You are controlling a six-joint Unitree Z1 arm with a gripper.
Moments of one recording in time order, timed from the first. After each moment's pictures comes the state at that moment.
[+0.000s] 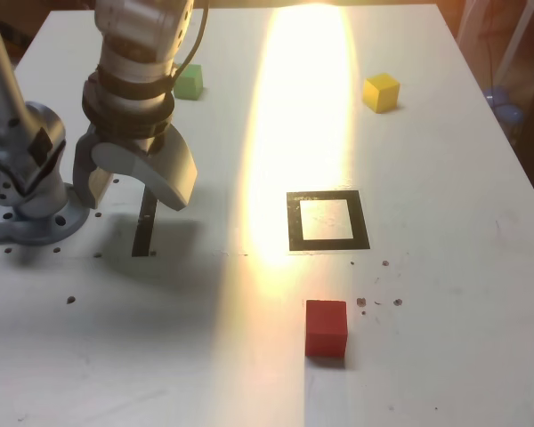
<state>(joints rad) -0.18 1.59 -0.84 1.15 0.00 -0.07</state>
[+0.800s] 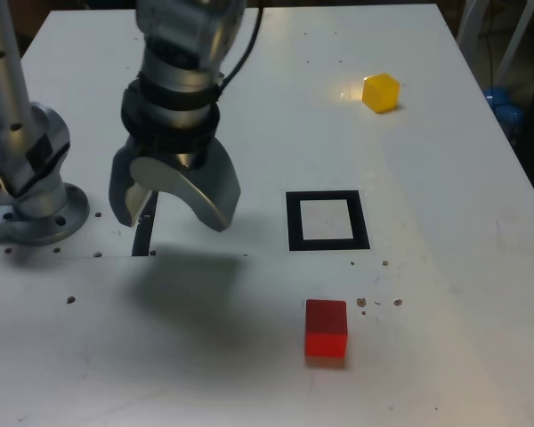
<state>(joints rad) -0.35 1.74 -1.11 1.25 -0.04 -0.16</state>
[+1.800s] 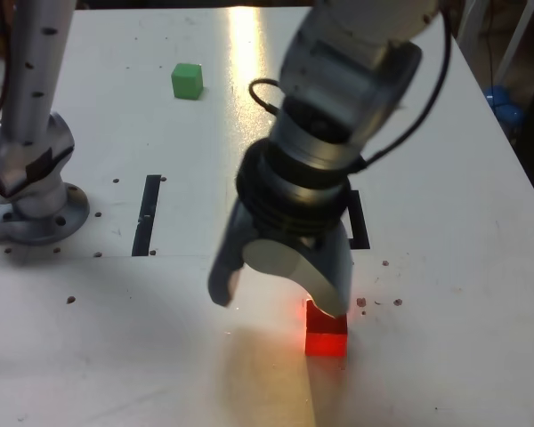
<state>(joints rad) -0.54 2.14 -1.79 1.50 -0.11 -0.33</state>
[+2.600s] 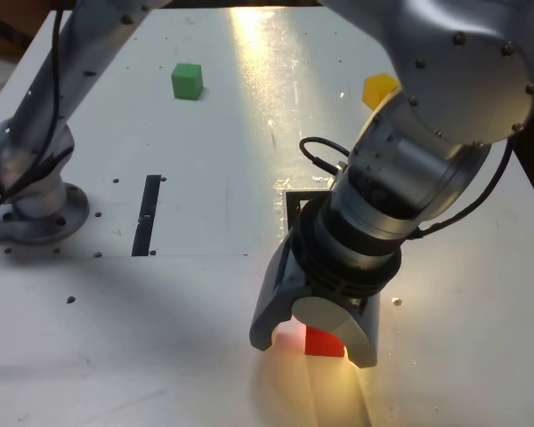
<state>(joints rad) -0.53 2.32 -1.95 1.53 -0.12 -0.30</state>
